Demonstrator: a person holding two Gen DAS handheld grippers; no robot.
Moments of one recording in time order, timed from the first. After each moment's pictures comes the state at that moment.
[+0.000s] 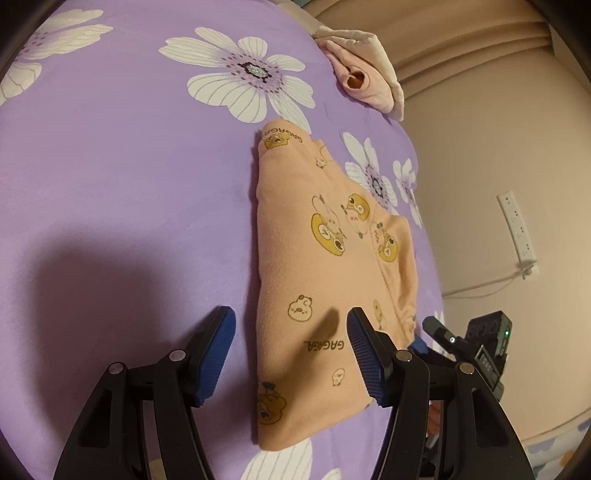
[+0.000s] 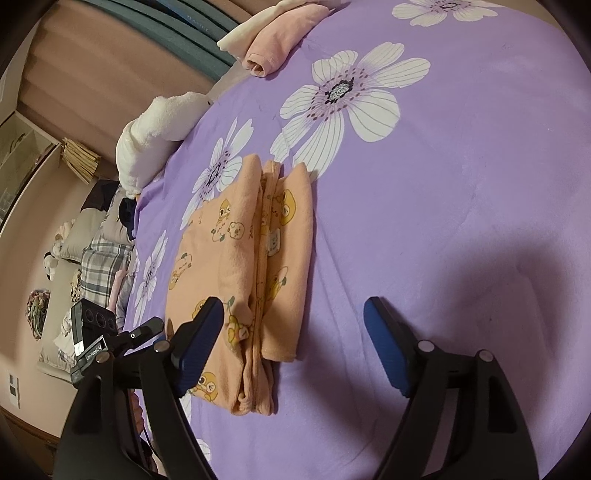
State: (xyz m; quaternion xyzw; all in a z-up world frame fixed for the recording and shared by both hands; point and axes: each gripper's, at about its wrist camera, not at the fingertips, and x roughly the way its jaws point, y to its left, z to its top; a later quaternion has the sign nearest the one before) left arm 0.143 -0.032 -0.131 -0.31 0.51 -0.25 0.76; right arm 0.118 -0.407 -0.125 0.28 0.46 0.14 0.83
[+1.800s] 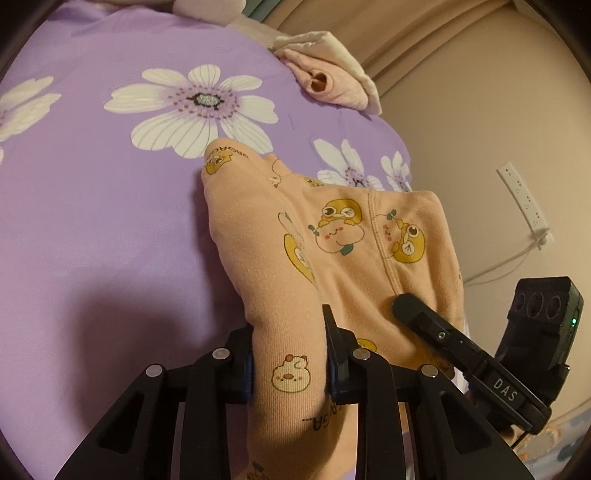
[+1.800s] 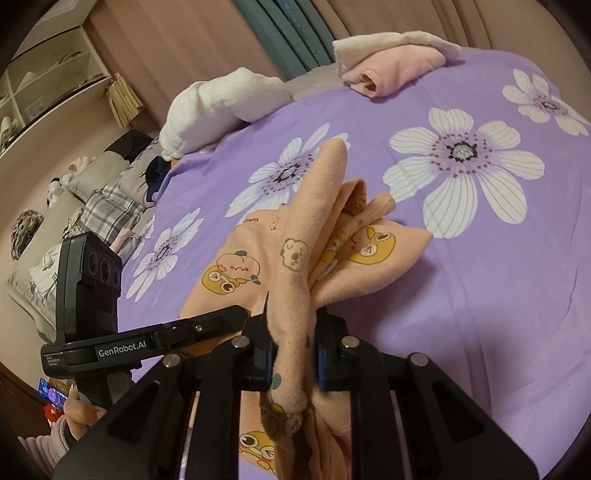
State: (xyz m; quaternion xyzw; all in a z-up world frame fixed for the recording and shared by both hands) left arm 0.153 -0.065 -0.104 -0.23 0.47 -0.26 0.81; right arm 0.140 -0.300 -0.092 0.14 0.40 0.20 0.89
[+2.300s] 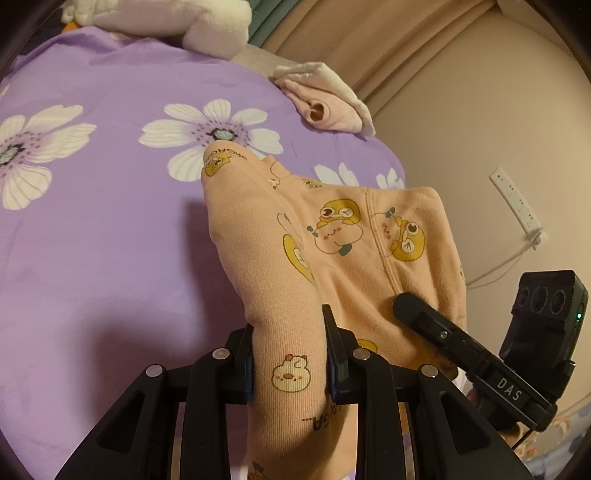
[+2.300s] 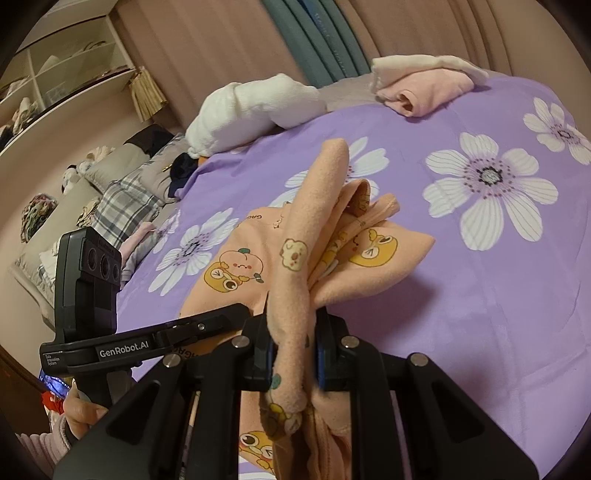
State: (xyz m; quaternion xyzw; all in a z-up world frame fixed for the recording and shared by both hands) left arm 0.128 -0.031 -0.078 -0.22 0.44 -0.25 0.83; right arm 0.114 -0.258 -0.066 0.12 0.37 0.22 0.89
